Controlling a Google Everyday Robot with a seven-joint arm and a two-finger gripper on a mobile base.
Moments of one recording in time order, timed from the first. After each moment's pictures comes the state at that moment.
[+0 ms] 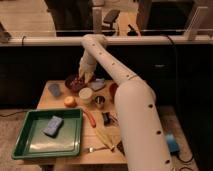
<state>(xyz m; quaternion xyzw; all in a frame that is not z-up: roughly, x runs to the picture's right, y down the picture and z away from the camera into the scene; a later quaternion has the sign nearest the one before) -0.132 -0.074 0.868 -0.22 -0.30 -0.36 0.85</state>
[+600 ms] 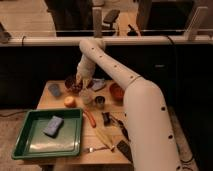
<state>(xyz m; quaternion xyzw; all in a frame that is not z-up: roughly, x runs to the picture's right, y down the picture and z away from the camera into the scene) -0.145 -0.032 0.837 -0.24 -0.32 -0.39 0.83</state>
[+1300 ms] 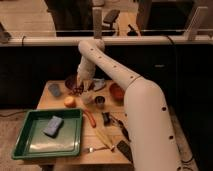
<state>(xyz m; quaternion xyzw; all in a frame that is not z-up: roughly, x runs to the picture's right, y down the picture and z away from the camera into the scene) -0.134 -0.024 0.836 -0.26 -0.31 -0.40 0.82</state>
